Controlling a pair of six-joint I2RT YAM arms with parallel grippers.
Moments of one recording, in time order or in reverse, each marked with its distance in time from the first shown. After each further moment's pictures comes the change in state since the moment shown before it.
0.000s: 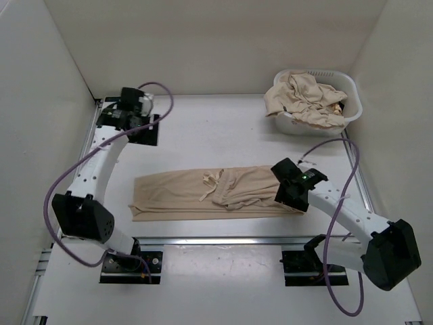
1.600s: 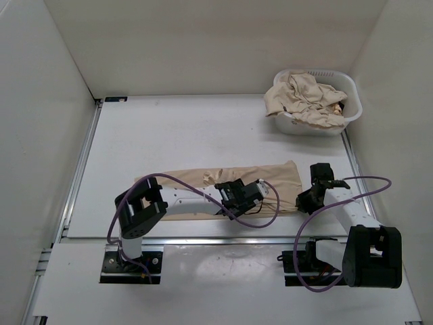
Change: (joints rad) left arm -1.075 0.328 -0.327 0.517 -0.300 0.002; right arm -0.610 -0.002 -0.263 0.280 -0.320 0.190
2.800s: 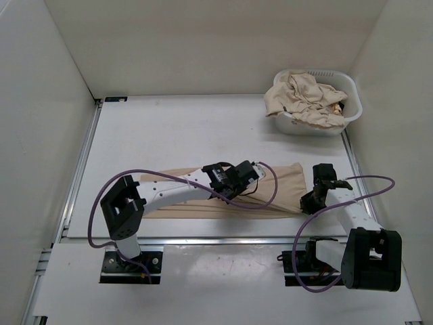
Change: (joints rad) left arm 0.097 -0.097 0.159 -0.225 0.111 -0.001; right arm -0.030 -0.020 0.007 -0.043 0.047 -0.072
